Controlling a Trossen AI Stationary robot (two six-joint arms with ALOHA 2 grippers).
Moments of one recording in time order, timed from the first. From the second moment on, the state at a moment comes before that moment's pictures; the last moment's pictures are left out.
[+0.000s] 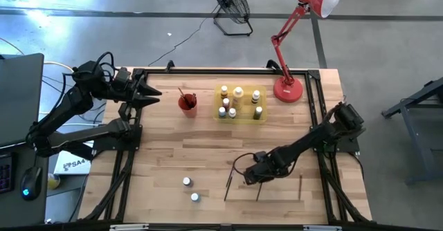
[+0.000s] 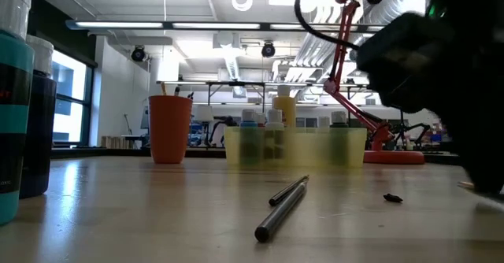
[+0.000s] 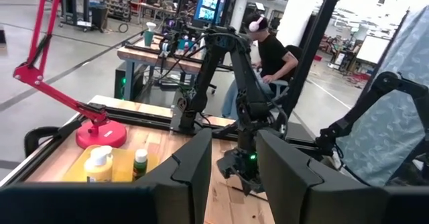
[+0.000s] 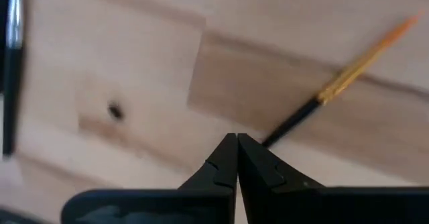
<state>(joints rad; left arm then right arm) 0.55 0.55 0.98 -0.40 0.63 -0.21 0.48 1.80 1.03 -0.50 -0.14 1.80</state>
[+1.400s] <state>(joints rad) 0.55 0.55 0.98 -0.42 0.61 -0.21 0.48 1.58 0.90 -0.67 0.09 2.23</state>
